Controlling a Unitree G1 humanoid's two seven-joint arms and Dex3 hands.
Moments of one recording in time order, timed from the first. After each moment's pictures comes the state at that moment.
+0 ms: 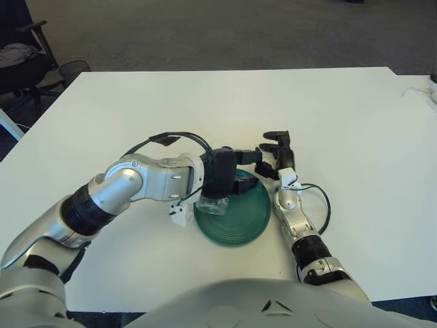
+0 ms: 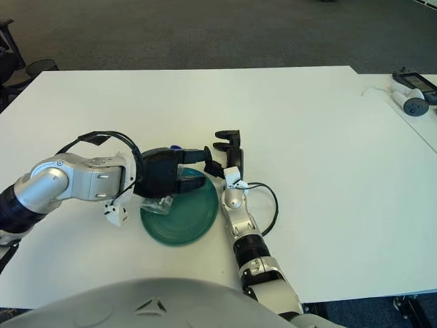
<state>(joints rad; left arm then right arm) -0.54 0.71 -0.59 -0.49 1.33 -0.83 -0.62 -0.17 0.12 0.13 0.56 -0.16 -0.35 -0.37</state>
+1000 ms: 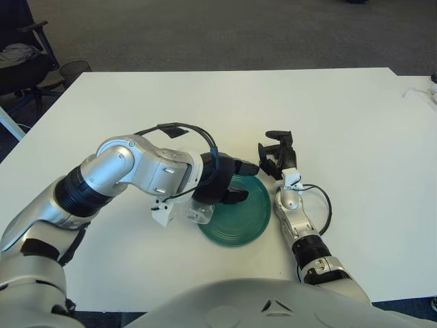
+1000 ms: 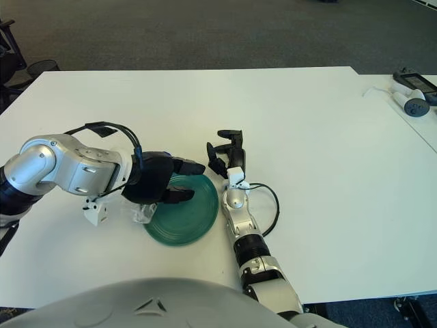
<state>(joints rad) -0.67 0.72 -0.55 -0.46 1.04 -0.91 -0.78 -0.18 0.12 0.12 0.60 -0.11 -0.39 -0.36</state>
